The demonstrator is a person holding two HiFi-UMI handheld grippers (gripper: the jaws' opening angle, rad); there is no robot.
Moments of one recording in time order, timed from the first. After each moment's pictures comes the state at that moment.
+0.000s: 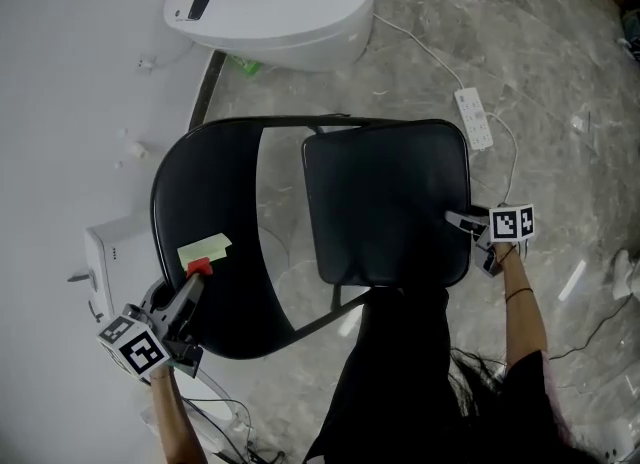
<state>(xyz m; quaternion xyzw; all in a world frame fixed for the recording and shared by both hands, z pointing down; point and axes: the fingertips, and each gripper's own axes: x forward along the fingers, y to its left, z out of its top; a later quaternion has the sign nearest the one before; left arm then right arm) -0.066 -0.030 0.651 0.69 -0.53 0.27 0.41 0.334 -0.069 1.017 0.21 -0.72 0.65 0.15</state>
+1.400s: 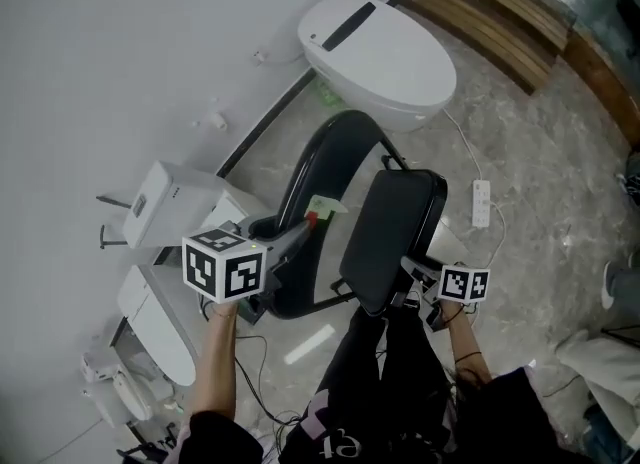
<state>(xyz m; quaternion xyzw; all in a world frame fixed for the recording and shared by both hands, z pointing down) -0.011 -0.041 0.475 0.72 -0.51 0.23 0.40 0.171 -0.023 0.708 0.17 -0.77 0.60 0.15</state>
